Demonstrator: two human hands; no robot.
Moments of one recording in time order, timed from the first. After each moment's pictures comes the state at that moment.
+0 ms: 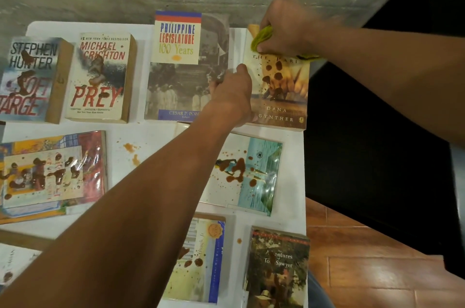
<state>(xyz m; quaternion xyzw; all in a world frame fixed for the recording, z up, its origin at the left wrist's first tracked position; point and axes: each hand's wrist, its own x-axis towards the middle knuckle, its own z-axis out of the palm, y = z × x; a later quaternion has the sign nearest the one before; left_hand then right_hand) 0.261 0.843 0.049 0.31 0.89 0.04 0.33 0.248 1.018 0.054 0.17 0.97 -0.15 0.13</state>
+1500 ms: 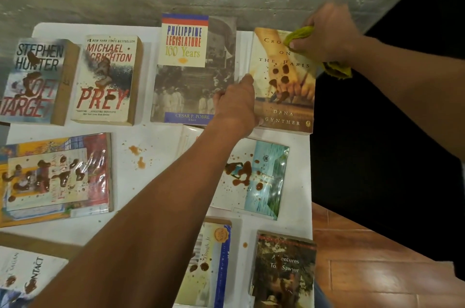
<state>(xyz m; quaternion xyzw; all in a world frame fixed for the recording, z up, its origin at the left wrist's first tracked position) 0.267 0.829 0.038 0.28 0.89 0.12 0.34 0.279 1.043 0.049 0.31 0.93 -0.16 0.10</state>
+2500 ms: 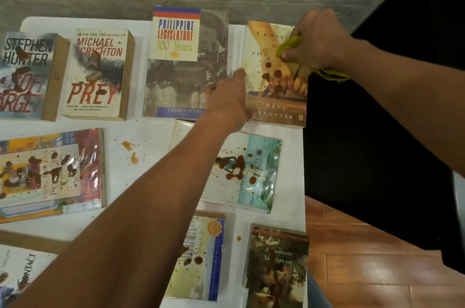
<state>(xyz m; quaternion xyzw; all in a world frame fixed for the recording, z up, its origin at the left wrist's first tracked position) 0.267 0.825 0.037 0.28 0.89 0.15 0.34 0.292 1.036 0.044 0.25 0.94 -0.16 0.13</state>
